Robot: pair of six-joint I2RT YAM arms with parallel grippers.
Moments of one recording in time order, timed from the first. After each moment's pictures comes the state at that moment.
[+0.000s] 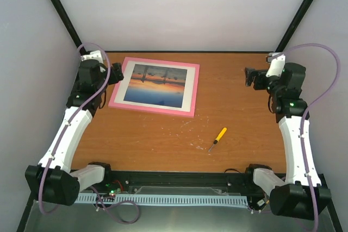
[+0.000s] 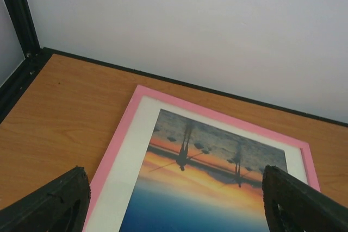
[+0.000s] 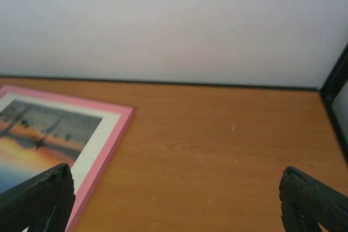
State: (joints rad) left arm -0.13 1.15 1.10 -0.33 -0.12 -0.33; right arm -0.13 1.04 1.11 -0.41 -0.28 -0.02
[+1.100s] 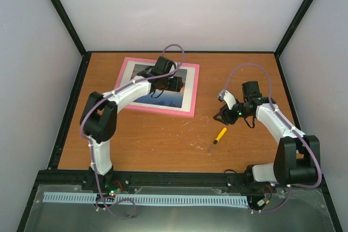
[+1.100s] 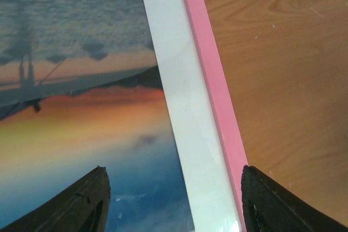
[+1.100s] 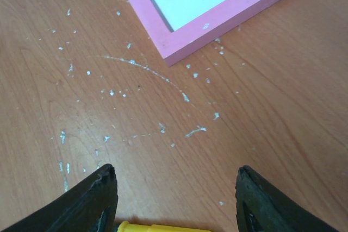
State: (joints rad) left arm -0.57 1.87 1.46 -0.44 0.10 -0.33; right arm 0.09 1.34 0.85 -0.66 -0.63 -0.64
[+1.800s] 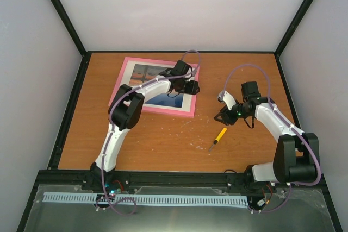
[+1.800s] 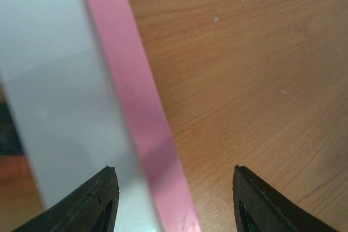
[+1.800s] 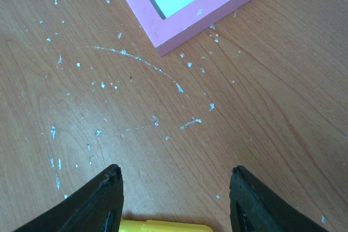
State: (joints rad) left arm -0.62 2.31 1.83 -0.42 0.27 -0.37; right arm 0.10 1.37 0.85 -0.66 -0.61 -0.63
